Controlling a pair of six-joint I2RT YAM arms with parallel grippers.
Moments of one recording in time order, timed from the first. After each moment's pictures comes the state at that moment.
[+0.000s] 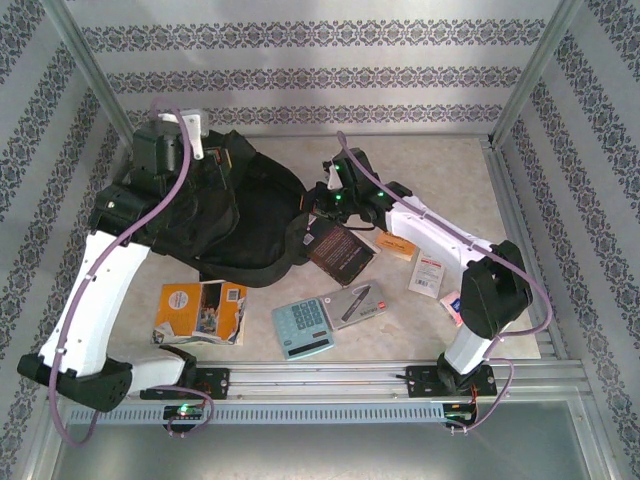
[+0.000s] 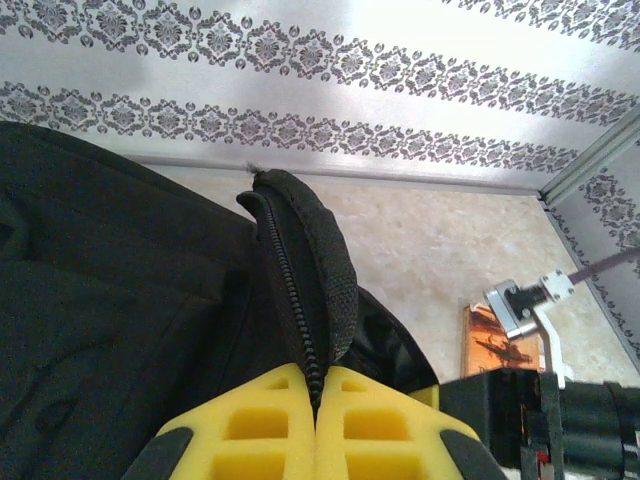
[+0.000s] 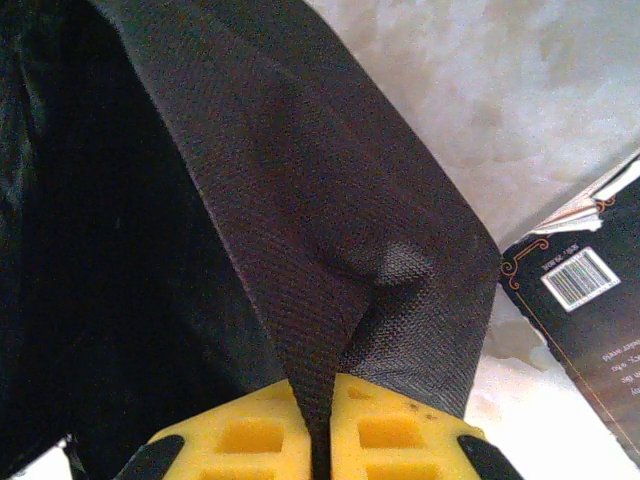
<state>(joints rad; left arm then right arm) -0.32 1.22 1.65 -0.89 -0.02 -0.35 0.59 1.70 1.41 -0.42 -0.41 0.83</state>
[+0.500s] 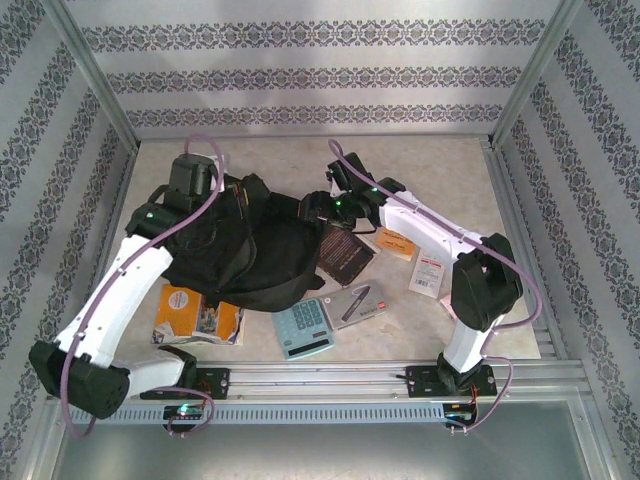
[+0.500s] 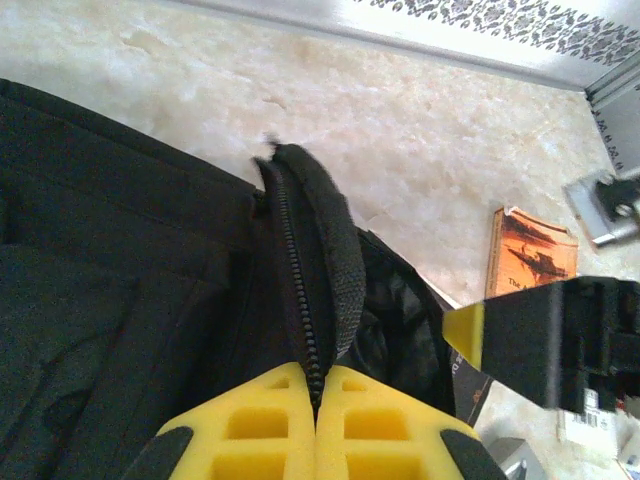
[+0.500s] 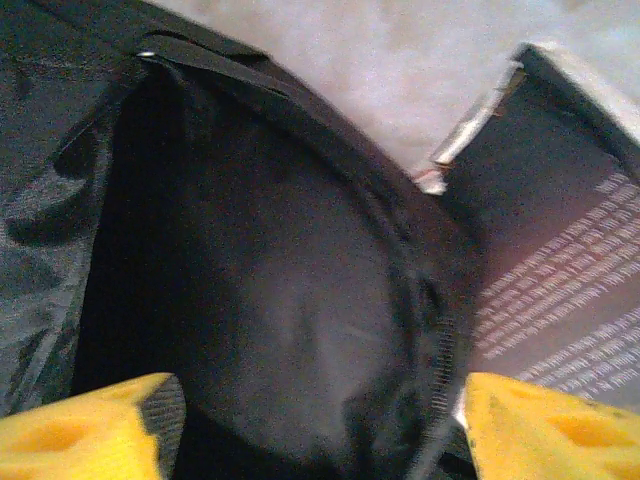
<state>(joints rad) -0.32 1.22 1.27 -0.71 0.07 -0.44 0.59 1.75 1.45 -0.64 -0.25 0.74</state>
